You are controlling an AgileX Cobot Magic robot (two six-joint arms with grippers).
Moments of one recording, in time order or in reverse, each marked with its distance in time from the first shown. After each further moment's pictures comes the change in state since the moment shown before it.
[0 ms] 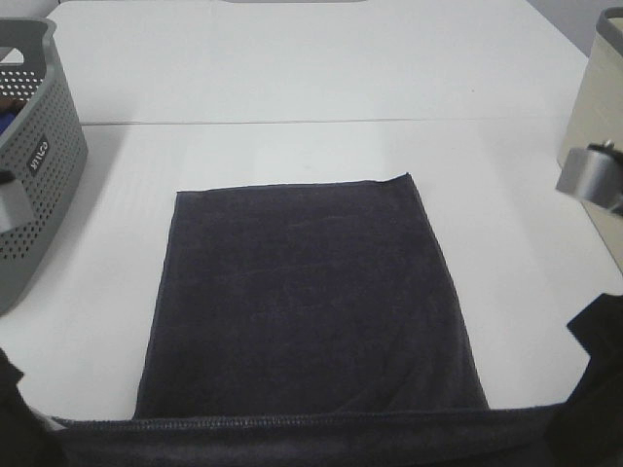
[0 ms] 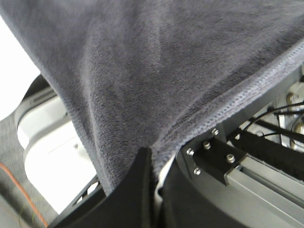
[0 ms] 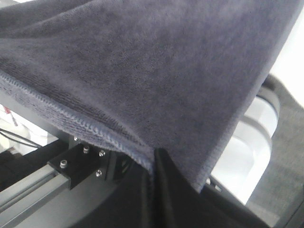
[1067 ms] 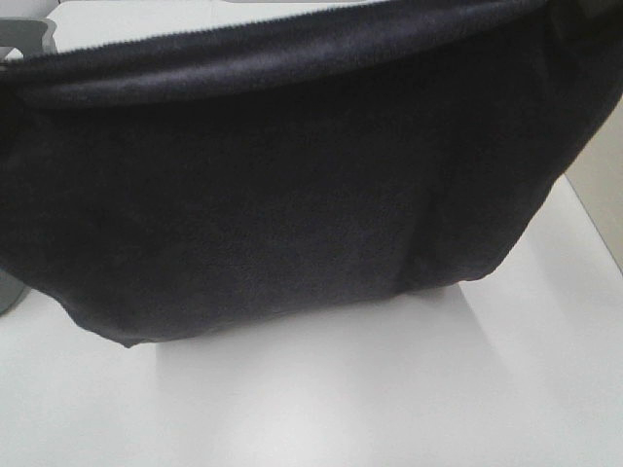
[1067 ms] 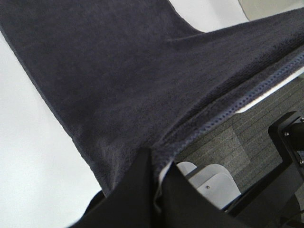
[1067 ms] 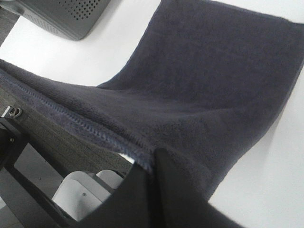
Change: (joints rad) left arm -0.005 -0.099 -0.446 0.237 -0.014 -0.159; right arm 0.007 0.041 -0.647 -0.111 0.026 -0.047
